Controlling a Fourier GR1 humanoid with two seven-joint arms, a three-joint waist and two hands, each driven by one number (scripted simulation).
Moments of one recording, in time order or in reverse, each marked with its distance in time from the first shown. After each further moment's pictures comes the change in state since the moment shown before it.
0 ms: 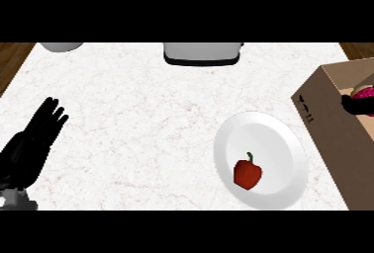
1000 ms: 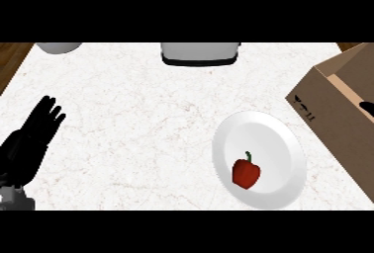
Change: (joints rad) left arm -0.017 0.008 0.020 0.016 0.012 0.000 0.012; right arm 0.086 0.109 -0.266 -0.062 -0.388 -0.351 -0.187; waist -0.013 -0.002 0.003
